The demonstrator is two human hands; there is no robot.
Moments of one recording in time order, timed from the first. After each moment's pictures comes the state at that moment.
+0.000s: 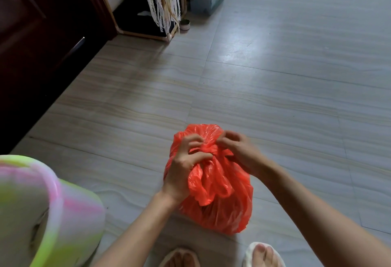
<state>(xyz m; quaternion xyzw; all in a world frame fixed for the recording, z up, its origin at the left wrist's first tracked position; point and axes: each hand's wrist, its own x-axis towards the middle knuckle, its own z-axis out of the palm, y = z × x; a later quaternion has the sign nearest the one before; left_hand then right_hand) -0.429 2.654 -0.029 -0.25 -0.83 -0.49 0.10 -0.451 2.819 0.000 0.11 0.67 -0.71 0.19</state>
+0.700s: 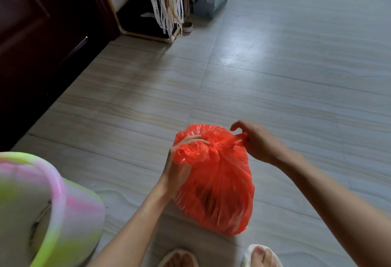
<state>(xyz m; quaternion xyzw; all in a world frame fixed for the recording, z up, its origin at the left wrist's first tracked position) -0.439 2.651 -0.012 -0.11 -0.76 -0.64 -0.04 -0.464 2.860 0.013 -0.09 0.96 -0.27 0.07</state>
